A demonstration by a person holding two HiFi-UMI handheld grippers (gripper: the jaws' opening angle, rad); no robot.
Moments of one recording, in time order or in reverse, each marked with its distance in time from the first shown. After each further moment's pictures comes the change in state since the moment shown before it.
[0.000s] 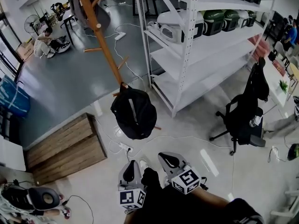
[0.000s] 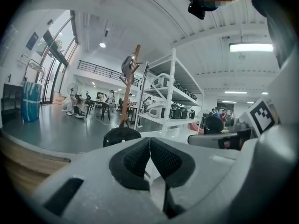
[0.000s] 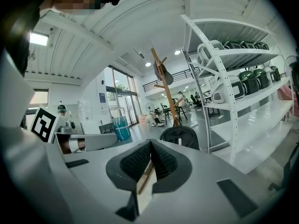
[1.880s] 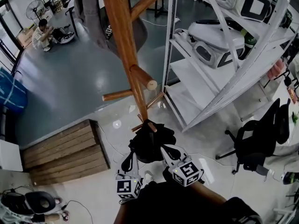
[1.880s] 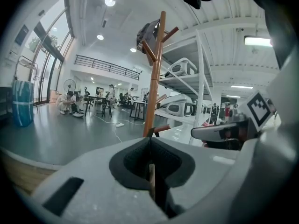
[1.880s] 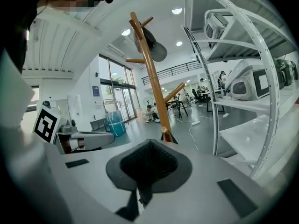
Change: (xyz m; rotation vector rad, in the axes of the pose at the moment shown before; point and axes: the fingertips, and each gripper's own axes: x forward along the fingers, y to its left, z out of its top) left arm 0.263 0.193 0.050 0.032 0.085 -0.007; right arm 0.293 -0.137 0.068 -0.015 0.082 -0.007
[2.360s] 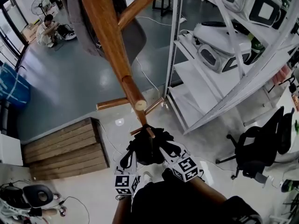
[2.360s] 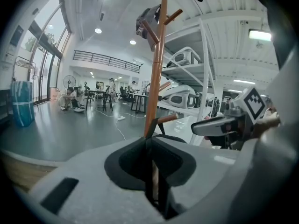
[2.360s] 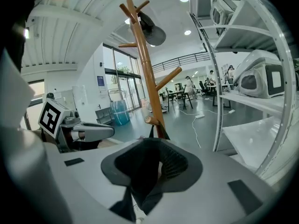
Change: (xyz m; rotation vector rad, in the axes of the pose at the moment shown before) left arm 0.037 0.008 -0.028 0.013 0.099 0.011; right arm 0.024 -0.042 -0.022 -0.063 0.141 0.059
